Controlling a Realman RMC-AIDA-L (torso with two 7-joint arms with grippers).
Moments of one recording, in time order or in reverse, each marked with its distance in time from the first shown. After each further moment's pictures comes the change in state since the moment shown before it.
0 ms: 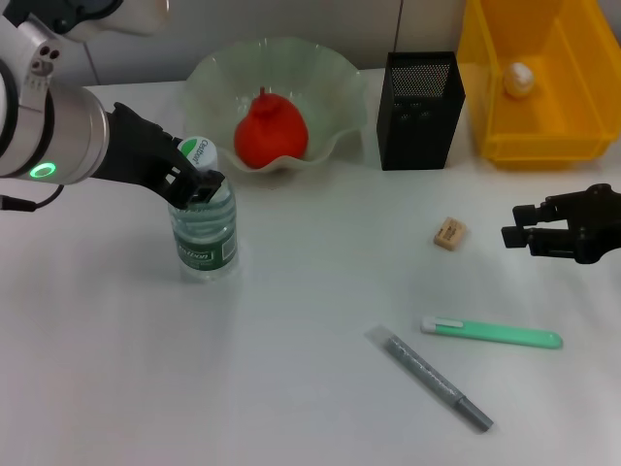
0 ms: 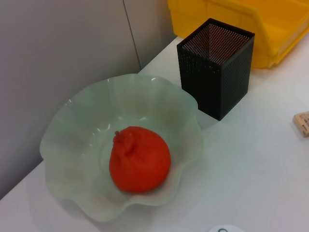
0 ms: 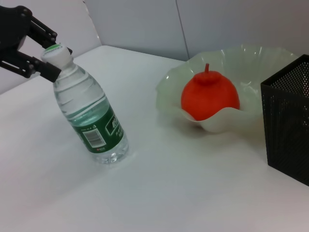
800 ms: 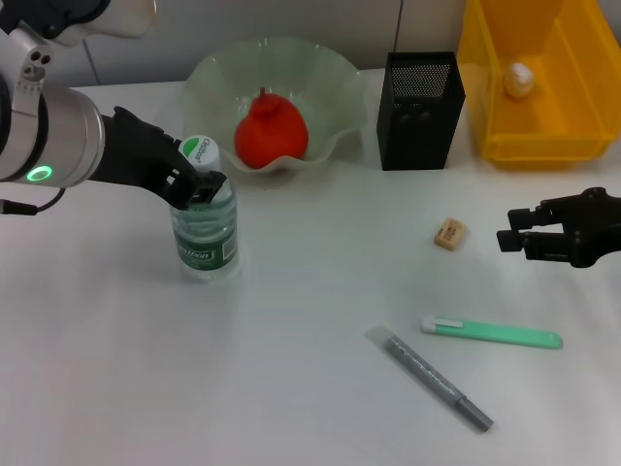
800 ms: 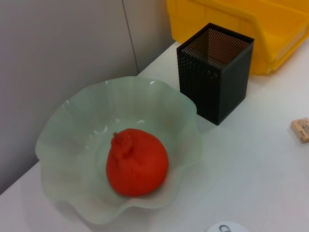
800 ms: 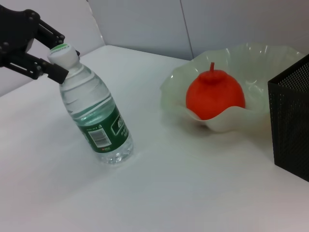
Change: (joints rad) left arm 0.019 0.000 -0.022 -0.037 -0.045 -0.036 0.034; right arm 0.000 0.009 0.000 -0.003 -0.004 -0.004 0.001
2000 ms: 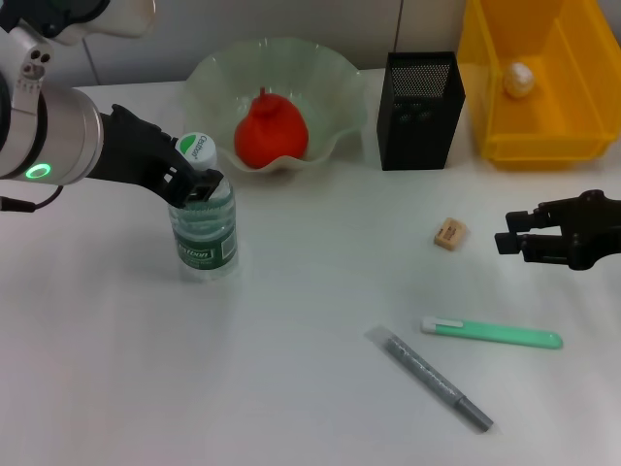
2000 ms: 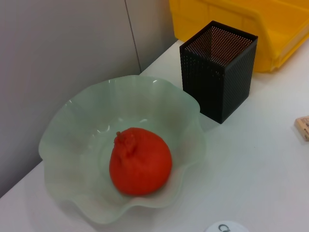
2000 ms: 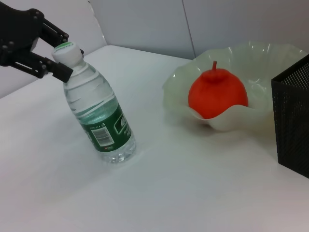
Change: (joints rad) left arm -0.007 0.000 -0.006 -0.010 0.006 -0.004 0.011; right arm 0.000 0.002 0.000 0.006 -0.001 -0.002 0.000
